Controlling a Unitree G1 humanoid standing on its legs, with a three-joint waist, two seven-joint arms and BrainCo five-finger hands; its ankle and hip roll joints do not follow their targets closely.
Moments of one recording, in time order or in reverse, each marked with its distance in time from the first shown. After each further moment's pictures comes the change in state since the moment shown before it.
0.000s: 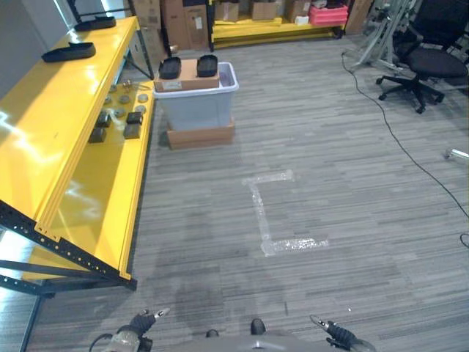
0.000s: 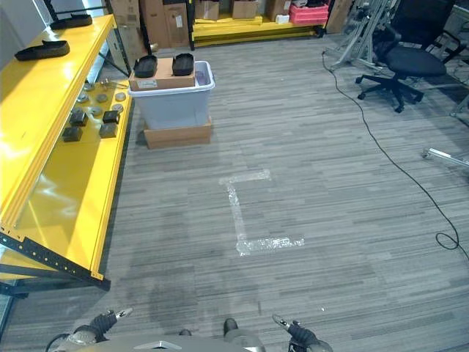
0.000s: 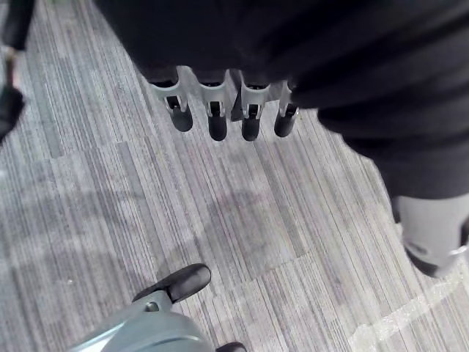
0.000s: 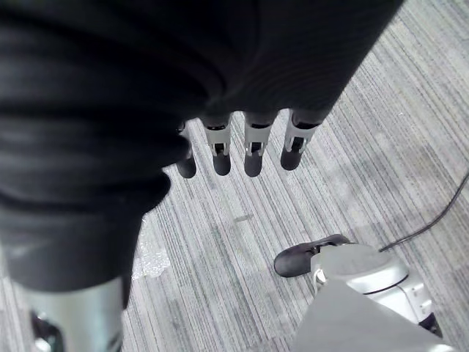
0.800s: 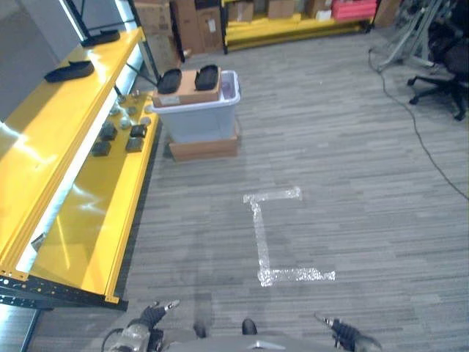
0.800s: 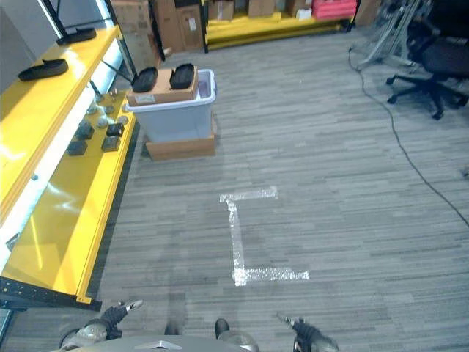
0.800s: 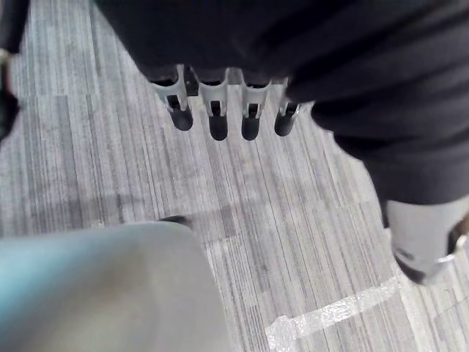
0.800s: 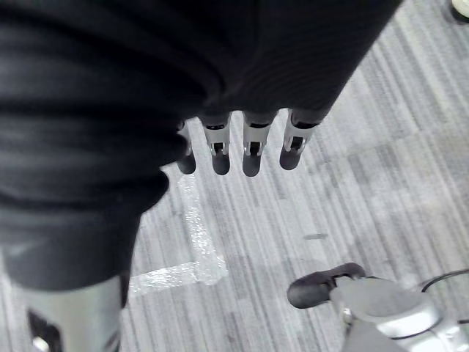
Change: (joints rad) left arm -0.007 -0.057 0.018 0.000 -0.048 -0.013 0.000; right arm -0.032 -0.048 0.033 0.037 -0.001 -0.001 -0.001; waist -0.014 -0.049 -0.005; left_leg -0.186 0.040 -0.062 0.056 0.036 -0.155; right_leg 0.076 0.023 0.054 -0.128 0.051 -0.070
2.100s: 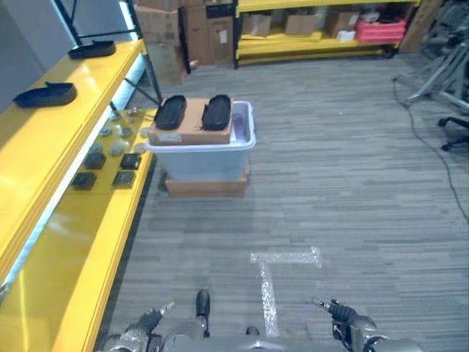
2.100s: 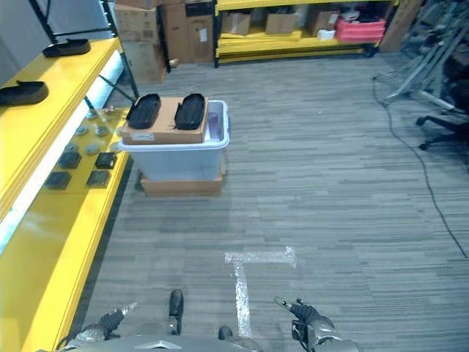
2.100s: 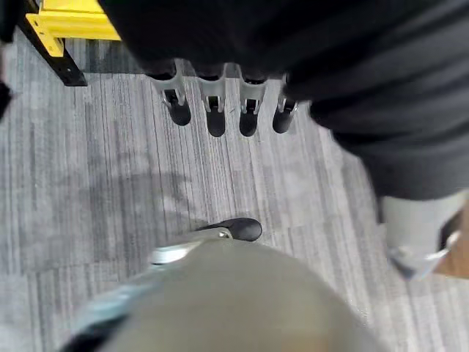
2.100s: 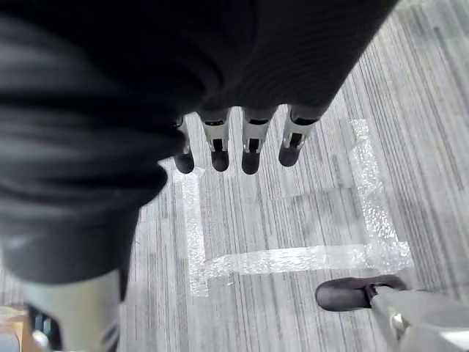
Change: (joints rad) left arm 0.005 -0.004 -0.021 0.100 -0.001 0.021 0.018; right arm -0.040 0.014 0.042 0.024 -0.079 -0.021 -0.044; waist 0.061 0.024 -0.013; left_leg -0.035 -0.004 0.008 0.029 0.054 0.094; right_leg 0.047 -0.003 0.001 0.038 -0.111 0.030
